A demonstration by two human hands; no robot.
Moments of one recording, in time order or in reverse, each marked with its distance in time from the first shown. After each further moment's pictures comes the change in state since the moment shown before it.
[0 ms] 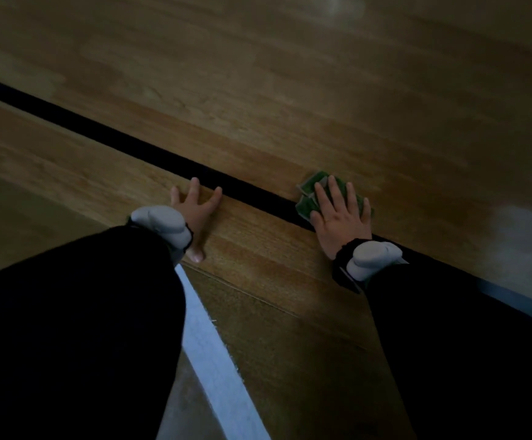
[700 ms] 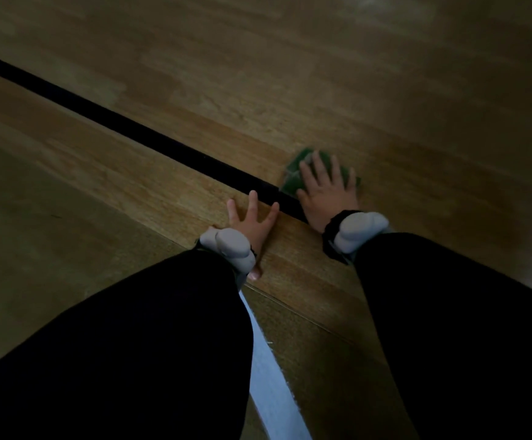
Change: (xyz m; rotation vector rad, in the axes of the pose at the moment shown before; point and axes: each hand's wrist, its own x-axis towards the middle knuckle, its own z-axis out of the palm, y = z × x) left_hand -0.004 0.006 -0.007 -0.112 -0.087 0.029; right_hand 0.072 -0.115 -0.014 -0.087 0.035 -0.190
